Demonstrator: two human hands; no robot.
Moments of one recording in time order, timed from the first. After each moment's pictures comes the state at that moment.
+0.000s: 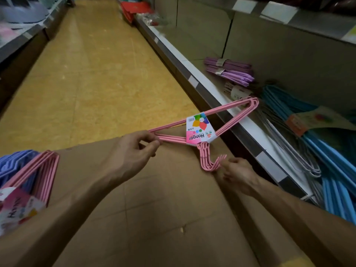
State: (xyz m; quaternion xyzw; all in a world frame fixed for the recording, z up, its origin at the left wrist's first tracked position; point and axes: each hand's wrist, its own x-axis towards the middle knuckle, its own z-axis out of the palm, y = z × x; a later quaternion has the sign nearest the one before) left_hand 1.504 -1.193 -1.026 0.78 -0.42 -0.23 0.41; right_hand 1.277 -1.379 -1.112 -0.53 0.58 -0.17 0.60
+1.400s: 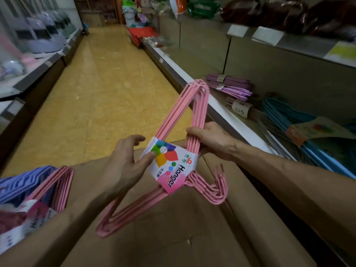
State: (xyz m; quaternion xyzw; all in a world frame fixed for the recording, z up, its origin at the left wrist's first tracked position) left_hand 1.507 -1.176 -1.009 0.82 -0.44 -0.11 0.36; right_hand 1.363 -1.372 -0.994 -0.70 0.32 -0.13 0.63
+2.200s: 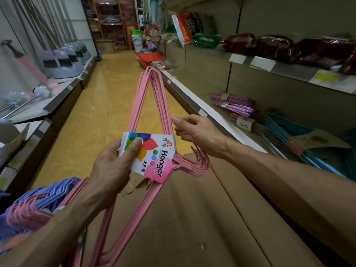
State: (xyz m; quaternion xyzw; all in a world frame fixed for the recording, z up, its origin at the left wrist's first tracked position) left_hand 1.506 -1.113 -0.941 0.71 -0.29 -0.21 0.60; right_hand 1.393 -1.318 -0.936 -0.77 0.23 -0.22 0.55
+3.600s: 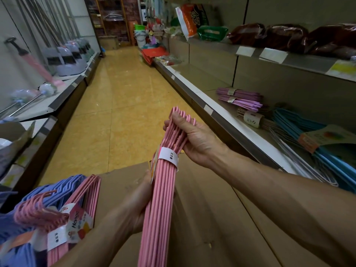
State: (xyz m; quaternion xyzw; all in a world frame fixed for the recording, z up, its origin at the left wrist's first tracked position) left_hand 1.490 -1.120 -1.006 0.59 -0.06 -0.55 0.59; right_hand 1.417 -1.278 -0.945 -0.41 0.19 -0.27 0.85
